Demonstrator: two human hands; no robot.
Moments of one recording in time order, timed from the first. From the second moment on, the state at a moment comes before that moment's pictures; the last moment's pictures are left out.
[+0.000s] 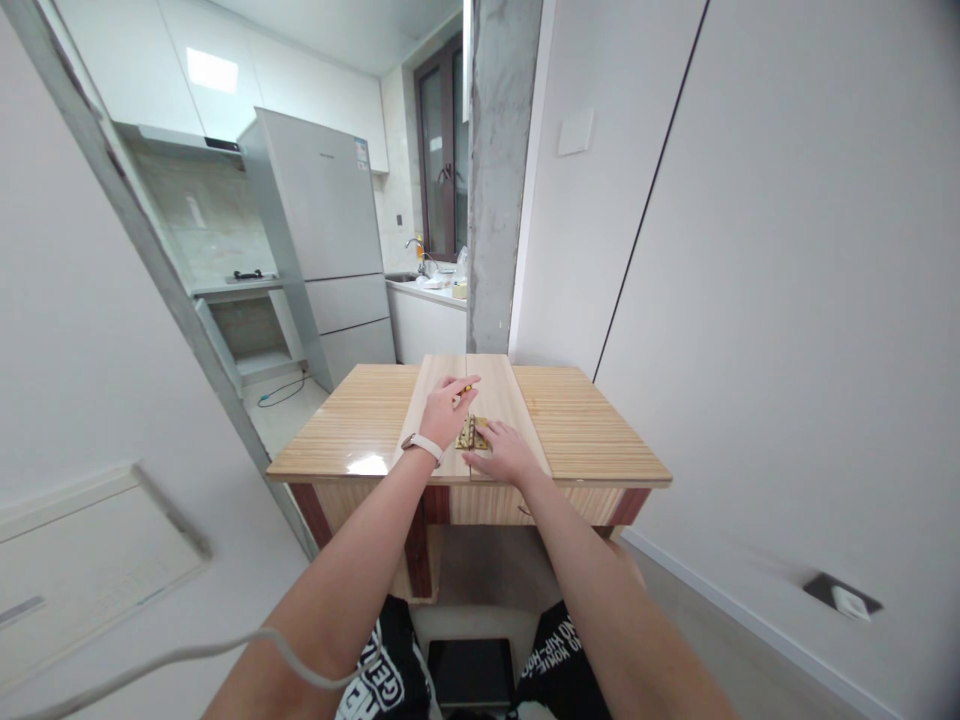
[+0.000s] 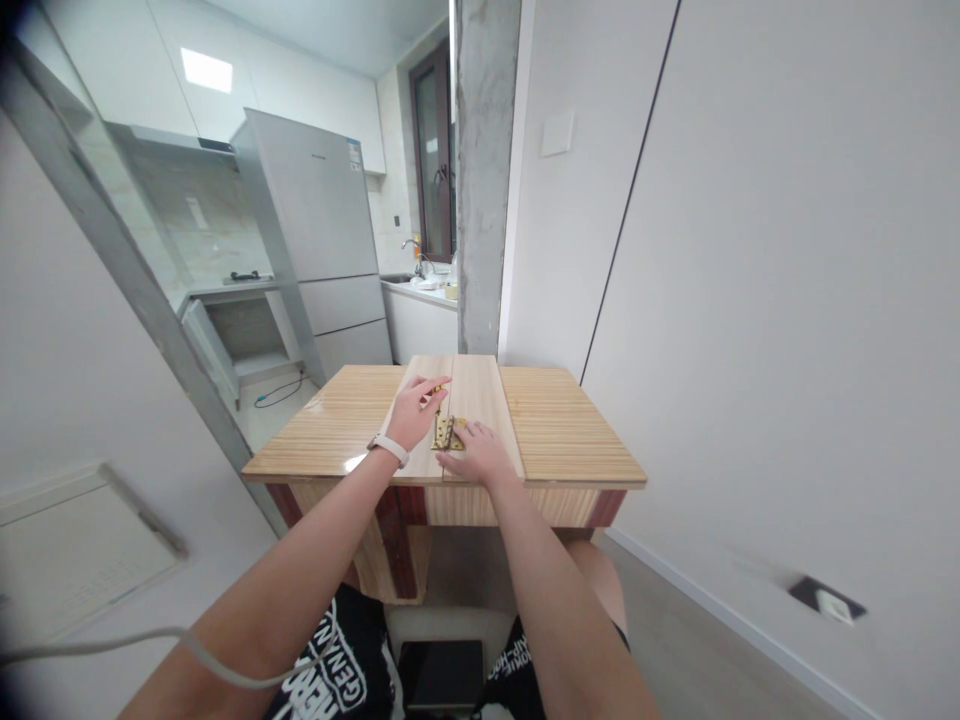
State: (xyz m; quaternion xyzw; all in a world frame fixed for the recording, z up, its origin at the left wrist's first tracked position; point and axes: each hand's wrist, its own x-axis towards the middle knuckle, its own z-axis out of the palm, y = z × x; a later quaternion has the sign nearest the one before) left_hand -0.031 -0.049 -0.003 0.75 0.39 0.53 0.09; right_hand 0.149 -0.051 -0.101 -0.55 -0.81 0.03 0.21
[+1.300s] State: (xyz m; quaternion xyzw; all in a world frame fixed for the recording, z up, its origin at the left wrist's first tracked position) left_hand -0.044 -0.046 -0.005 0.74 0.38 0.54 0.14; right_hand 0.148 -0.053 -0.099 -0.54 -0.81 0.03 0.20
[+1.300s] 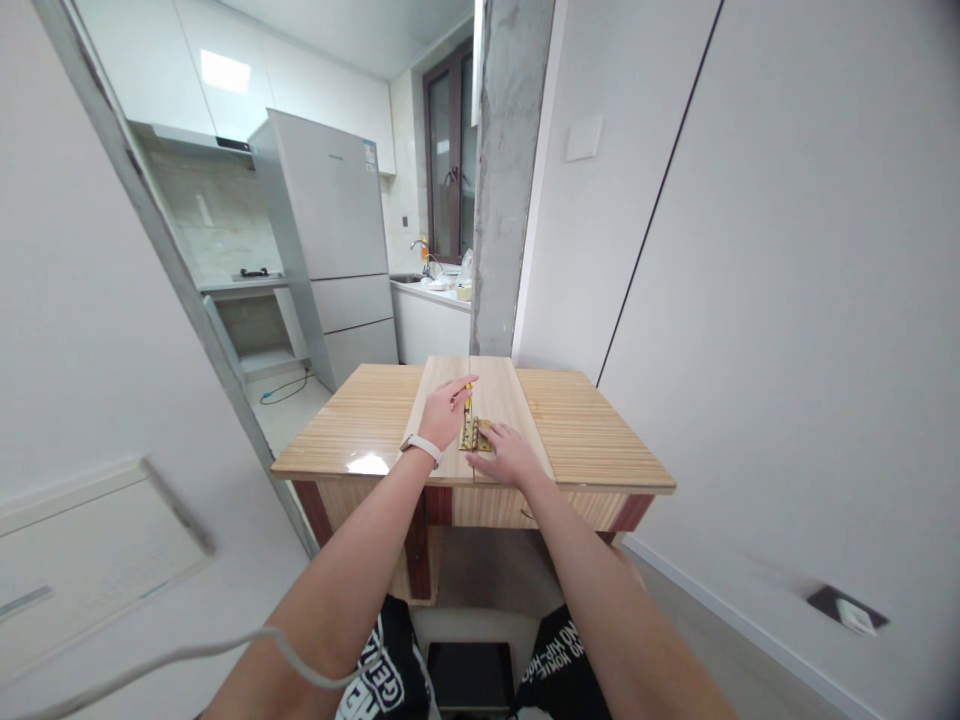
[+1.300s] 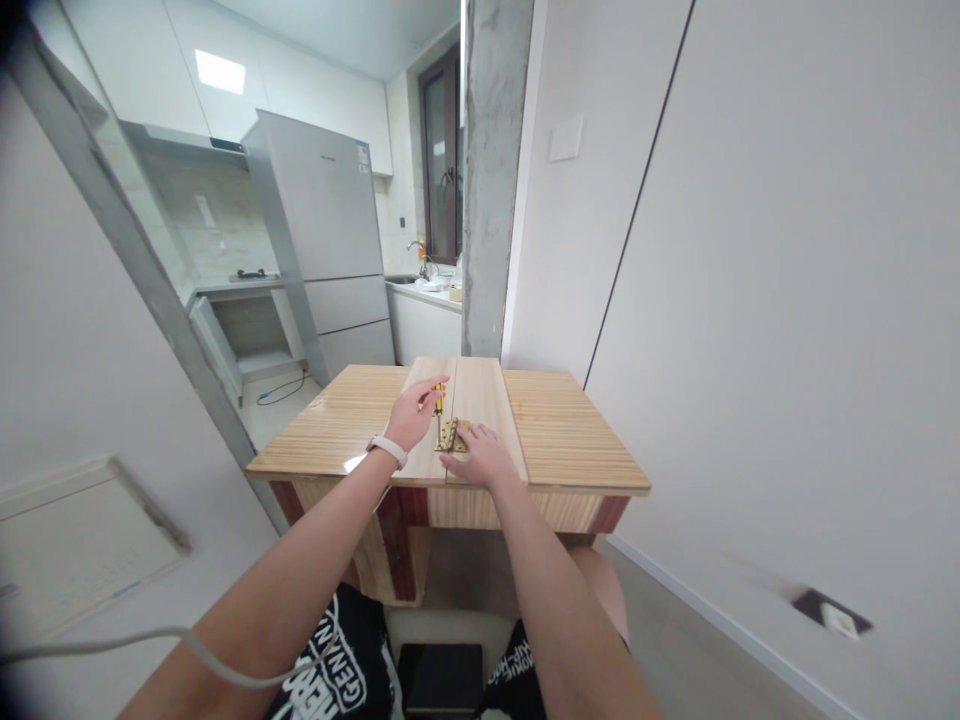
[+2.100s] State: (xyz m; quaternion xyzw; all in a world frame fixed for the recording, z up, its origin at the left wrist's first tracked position) left_hand -0.039 -0.049 -0.001 0.72 0.39 0.57 0.09; right_hand 0.146 -0.054 -0.097 -0.55 -0.81 0.04 0.20
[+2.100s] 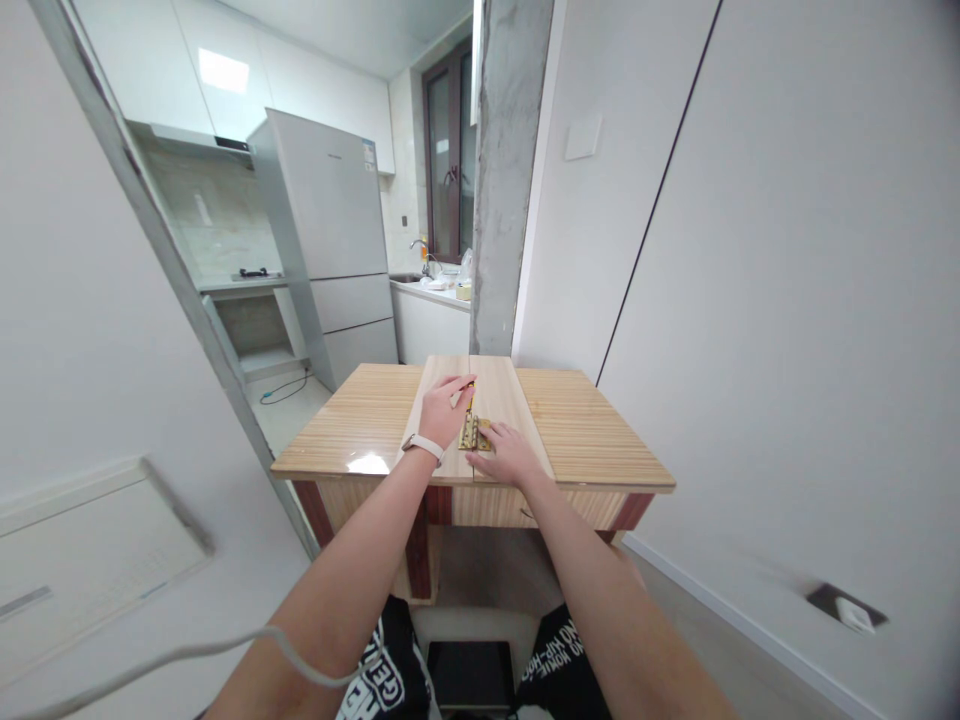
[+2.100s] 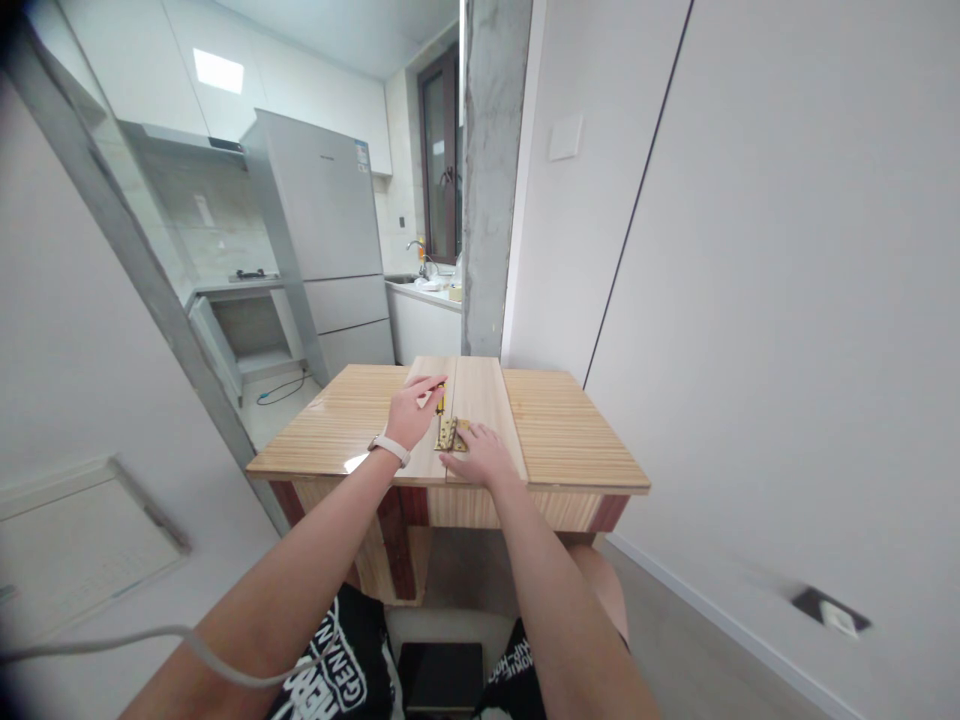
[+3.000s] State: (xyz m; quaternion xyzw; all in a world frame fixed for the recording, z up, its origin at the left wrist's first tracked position) left_hand -0.038 -0.052 -0.003 0.74 0.38 0.53 0.15; right_hand 0.147 -0.054 -0.097 -0.55 -0.81 0.04 0.21
